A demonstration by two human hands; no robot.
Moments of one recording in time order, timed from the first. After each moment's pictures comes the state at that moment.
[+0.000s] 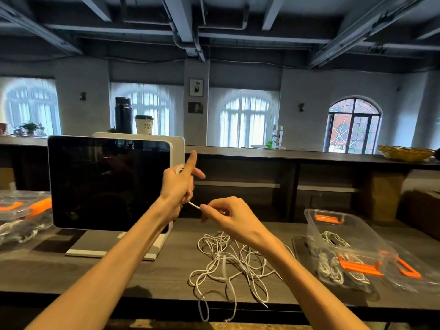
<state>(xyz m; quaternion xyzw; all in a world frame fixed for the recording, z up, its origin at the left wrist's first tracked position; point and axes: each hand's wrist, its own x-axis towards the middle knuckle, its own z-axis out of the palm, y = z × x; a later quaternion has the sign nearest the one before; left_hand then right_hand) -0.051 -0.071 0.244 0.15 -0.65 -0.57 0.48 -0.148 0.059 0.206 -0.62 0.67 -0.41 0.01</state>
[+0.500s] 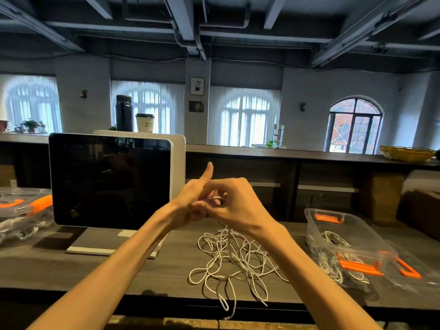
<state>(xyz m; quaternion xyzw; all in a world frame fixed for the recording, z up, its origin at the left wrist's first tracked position) -0.050 -0.059 0.233 0.12 -0.74 -0.61 0.24 -0.137 0.067 0.237 -0.67 0.61 -0.40 -0.15</state>
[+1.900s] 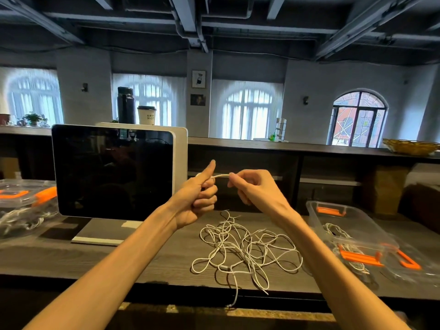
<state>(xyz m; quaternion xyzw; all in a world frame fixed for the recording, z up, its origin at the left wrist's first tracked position) -0.041 -0.050 0.223 0.08 -0.60 -0.77 0.21 -0.170 0.082 0.231 -0.54 0.67 -0.51 0.02</state>
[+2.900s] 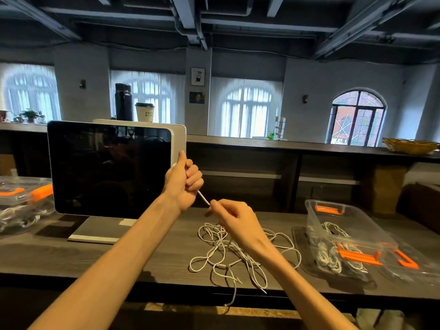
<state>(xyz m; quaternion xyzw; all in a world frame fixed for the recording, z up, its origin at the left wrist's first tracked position) -0.052 -0.064 0.233 0.09 -0.42 -0.81 0.40 -0.138 0.069 0.170 -0.53 0.69 -0.50 0.04</state>
